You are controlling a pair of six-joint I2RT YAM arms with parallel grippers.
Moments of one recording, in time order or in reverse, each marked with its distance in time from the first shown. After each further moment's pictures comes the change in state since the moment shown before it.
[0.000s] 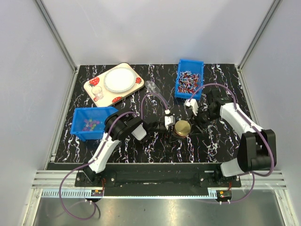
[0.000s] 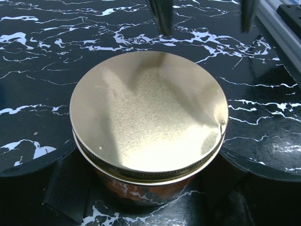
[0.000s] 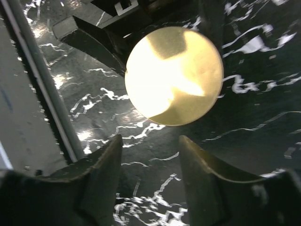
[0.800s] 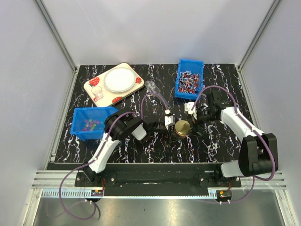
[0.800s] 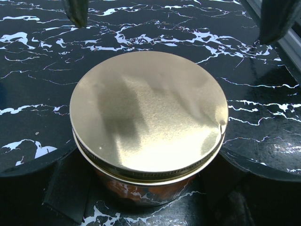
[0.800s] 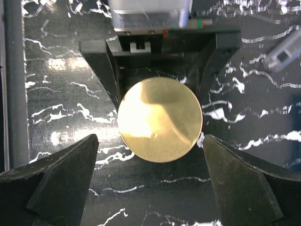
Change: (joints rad) left arm 0.000 0.000 0.001 -0.001 -0.005 0.000; right arm 0.002 -0.064 -0.075 0.151 -0.163 -0.366
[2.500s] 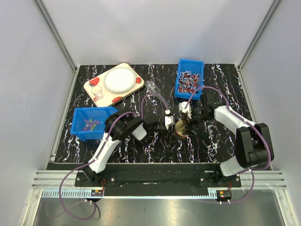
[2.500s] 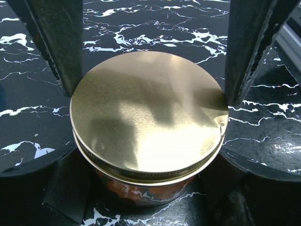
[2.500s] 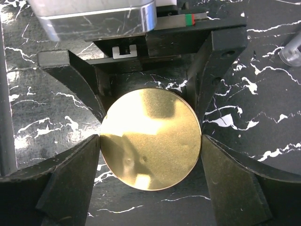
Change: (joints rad) left arm 0.000 0.005 0.006 0.002 0.005 0.001; right arm 0.061 0.120 -0.010 0.140 0.032 0.126
